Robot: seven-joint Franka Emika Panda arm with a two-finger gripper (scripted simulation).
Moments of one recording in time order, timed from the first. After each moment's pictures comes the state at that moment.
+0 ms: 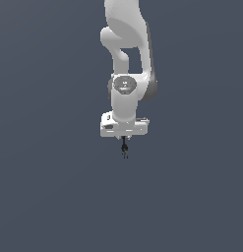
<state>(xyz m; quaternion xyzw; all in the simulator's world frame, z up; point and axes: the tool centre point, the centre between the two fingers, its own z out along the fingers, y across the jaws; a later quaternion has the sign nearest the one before) -0.026 0.012 0.106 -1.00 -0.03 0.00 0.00</state>
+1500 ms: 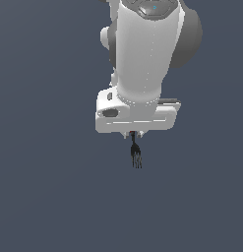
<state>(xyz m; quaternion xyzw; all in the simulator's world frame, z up) 0.086 0.035 0.292 -1.00 -0.03 0.00 0.00</state>
